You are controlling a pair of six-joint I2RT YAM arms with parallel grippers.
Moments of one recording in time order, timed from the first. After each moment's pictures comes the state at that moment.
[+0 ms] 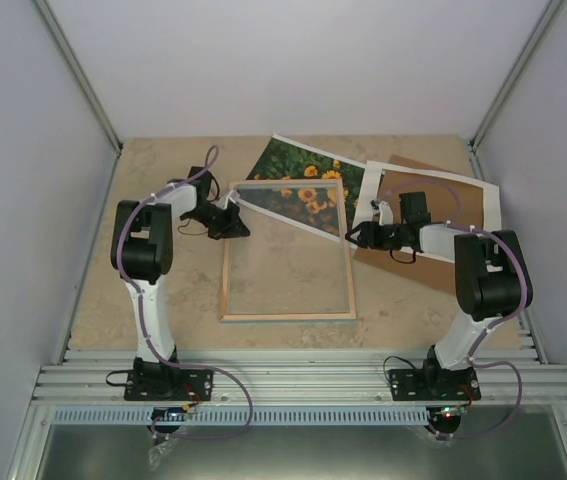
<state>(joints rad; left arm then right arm) -0.11 2.13 1.44 -0.73 0.74 -0.16 0.14 1.77 0.87 -0.06 -0.71 0.20</state>
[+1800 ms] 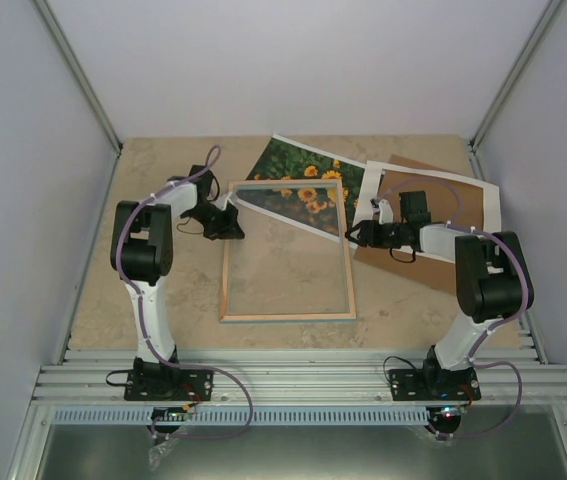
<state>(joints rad) -0.12 2.12 1.46 -0.79 0.61 -0.13 0.14 1.76 0.87 -0.06 -0.70 0.20</state>
